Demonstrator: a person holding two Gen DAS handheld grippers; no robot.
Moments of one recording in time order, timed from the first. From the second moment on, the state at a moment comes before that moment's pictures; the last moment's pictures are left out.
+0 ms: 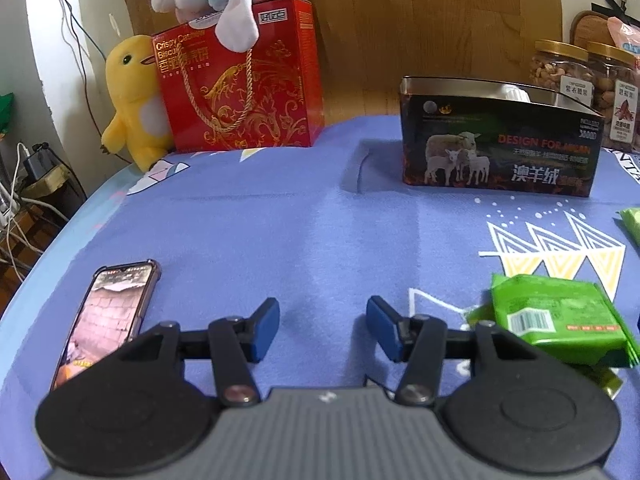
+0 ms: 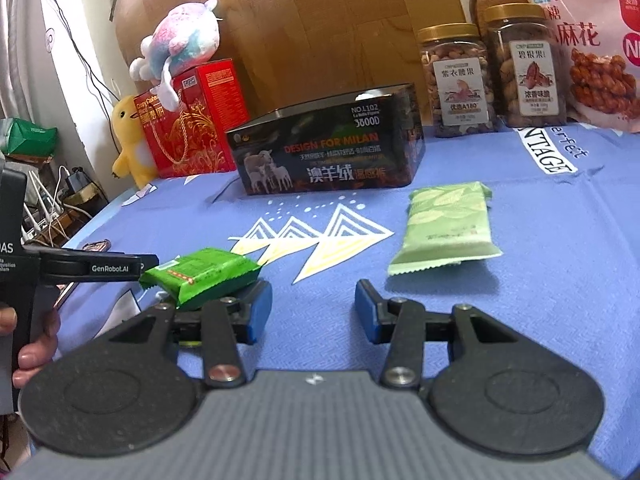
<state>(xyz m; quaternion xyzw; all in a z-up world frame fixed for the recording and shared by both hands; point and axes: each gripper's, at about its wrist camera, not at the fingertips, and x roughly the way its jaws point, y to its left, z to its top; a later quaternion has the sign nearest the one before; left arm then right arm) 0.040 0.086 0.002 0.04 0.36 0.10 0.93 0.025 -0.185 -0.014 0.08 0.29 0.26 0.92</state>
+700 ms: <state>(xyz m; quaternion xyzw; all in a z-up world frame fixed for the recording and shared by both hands) 0.037 0.084 0.004 0.00 0.37 0.02 0.93 0.024 -0.180 -0.013 0.06 0.29 0.25 0.92</state>
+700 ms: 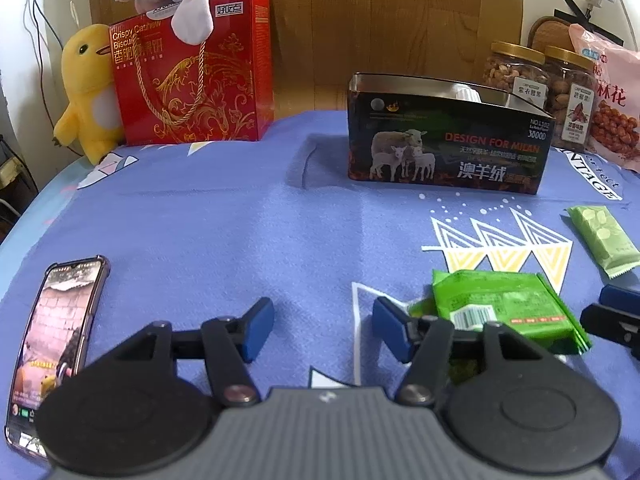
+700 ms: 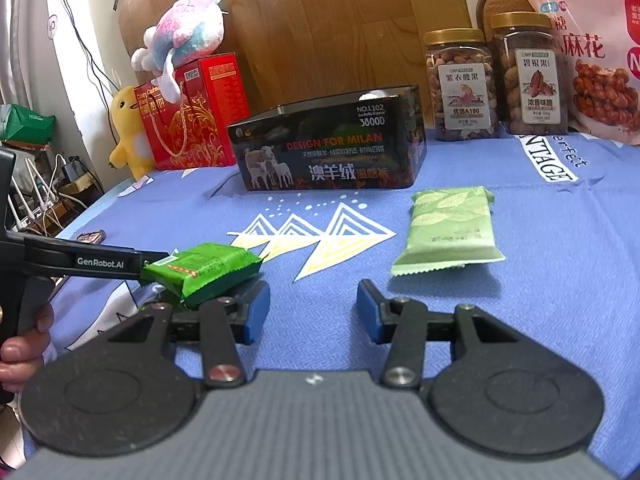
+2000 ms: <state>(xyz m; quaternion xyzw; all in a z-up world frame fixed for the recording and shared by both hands) 0.010 0.105 0.000 -0.07 0.33 -0.03 0.94 0.008 -0.162 -0.004 0.02 0.26 0.24 0.94</state>
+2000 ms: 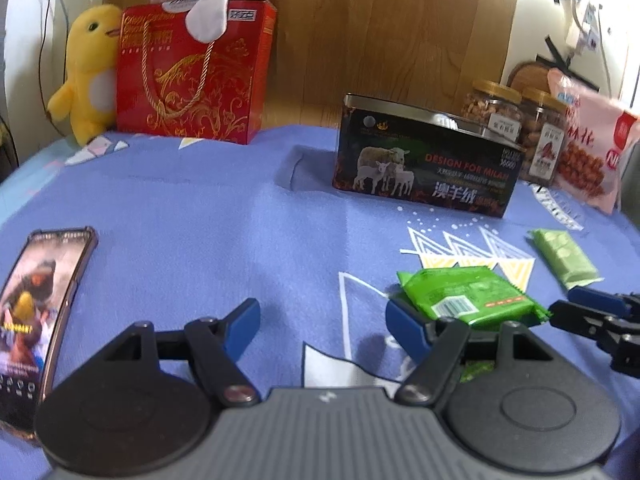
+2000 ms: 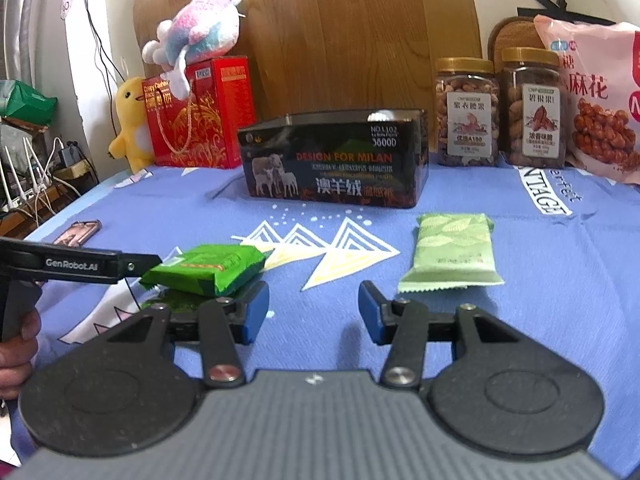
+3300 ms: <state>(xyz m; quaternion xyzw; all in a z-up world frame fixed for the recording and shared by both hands) 0.163 0.037 0.079 -0.15 0.29 -0.20 0.92 0.134 -0.167 0.062 0.08 0.21 0.24 0.94</state>
